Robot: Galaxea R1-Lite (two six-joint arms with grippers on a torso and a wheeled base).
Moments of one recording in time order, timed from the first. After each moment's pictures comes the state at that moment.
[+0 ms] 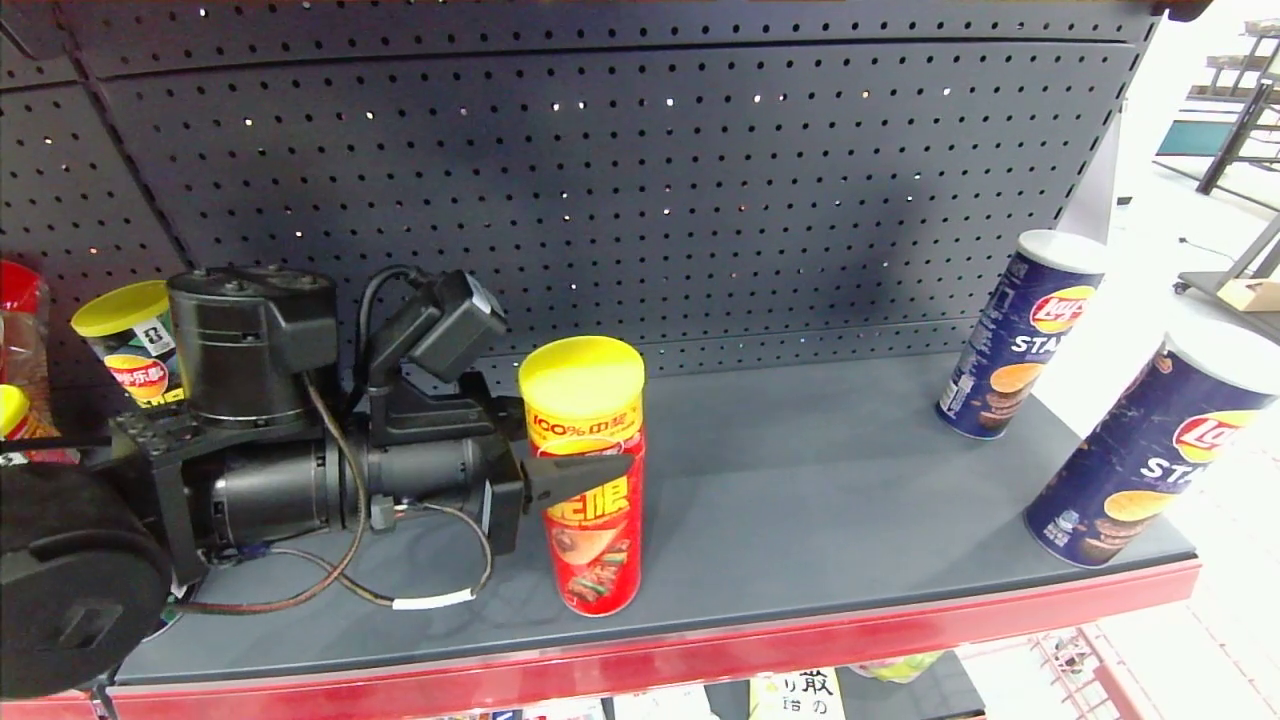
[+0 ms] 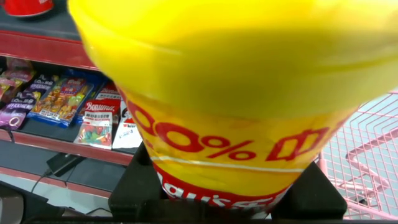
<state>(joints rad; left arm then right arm) -0.55 1.60 -0.72 -0.62 -0.57 0.14 0.09 0.10 -0.07 0.11 0.19 -0.09</state>
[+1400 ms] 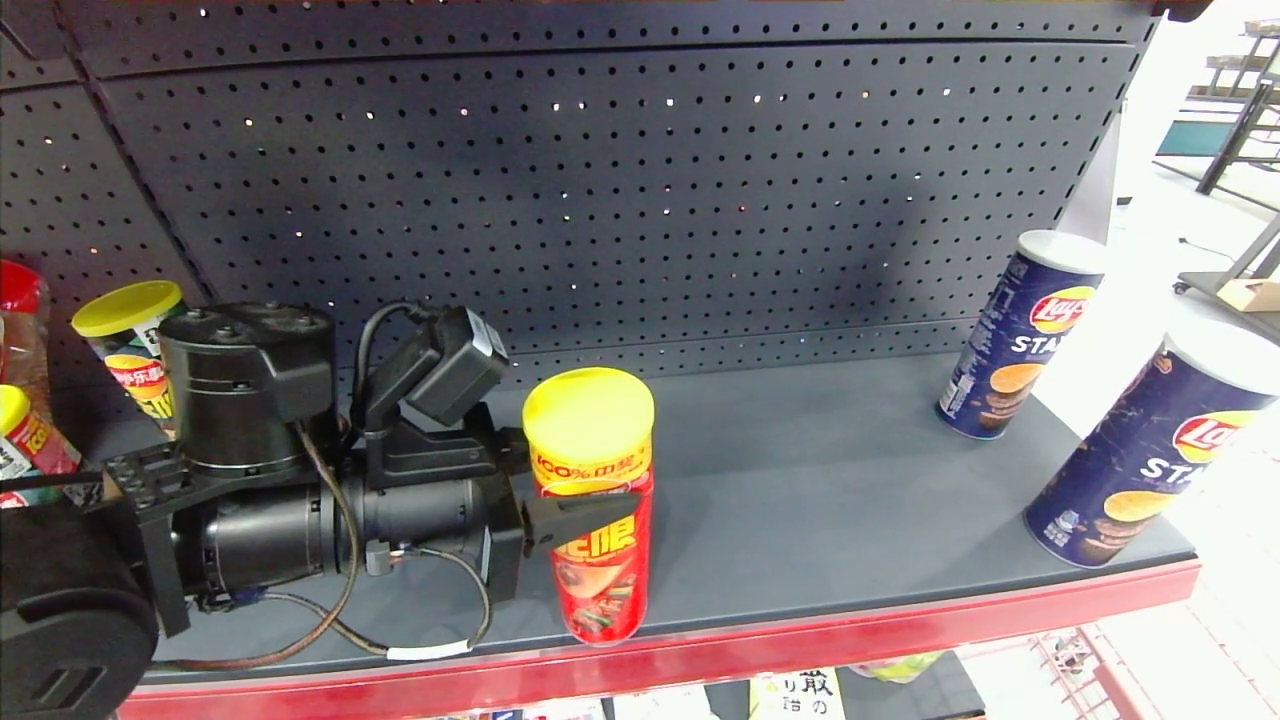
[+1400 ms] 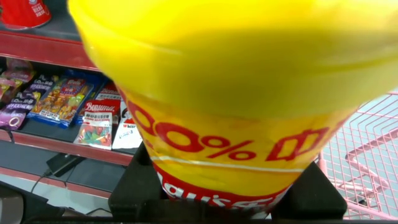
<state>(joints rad) -0.58 1.59 -0.64 -0.68 -0.56 0.14 0.09 0.10 -0.08 0.11 0.19 -0.09</state>
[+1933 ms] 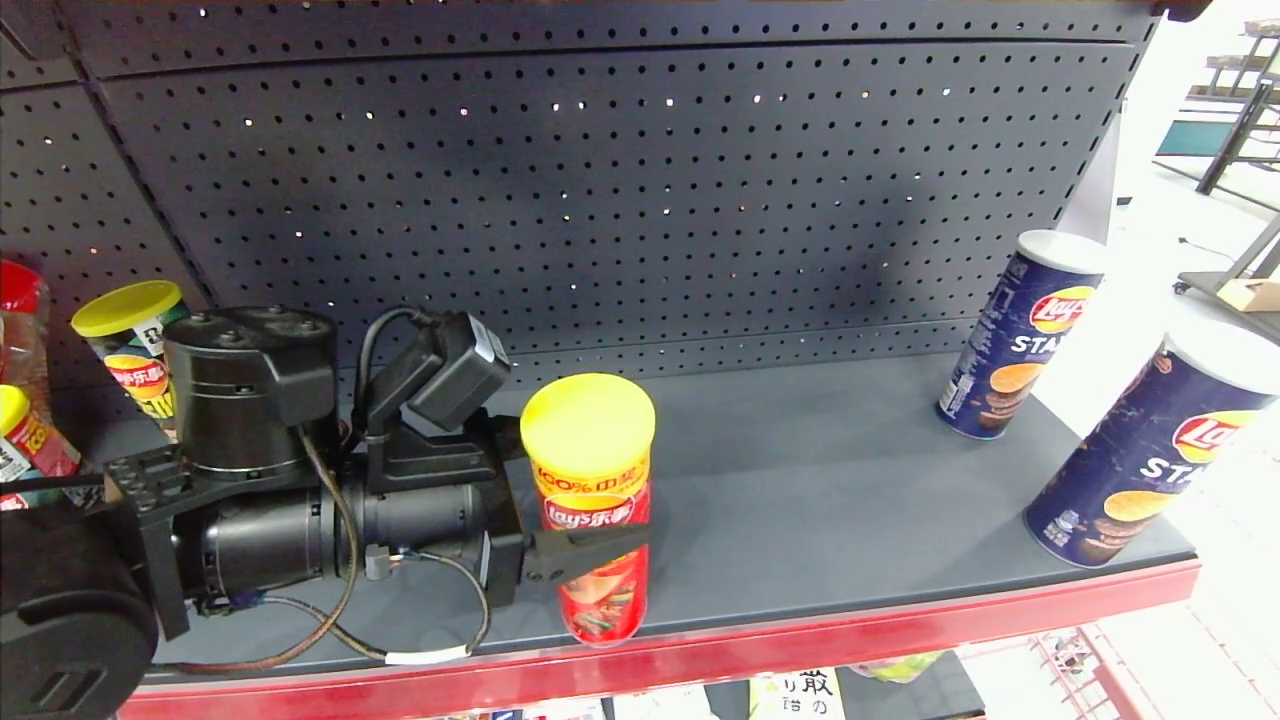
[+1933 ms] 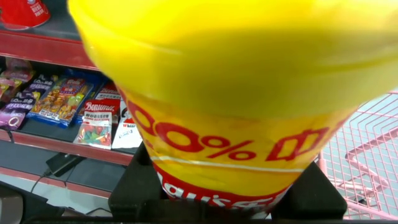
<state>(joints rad) -0.58 1.59 -0.64 -0.68 -0.56 0.14 0.09 0.10 -0.07 0.11 0.19 -0.09</state>
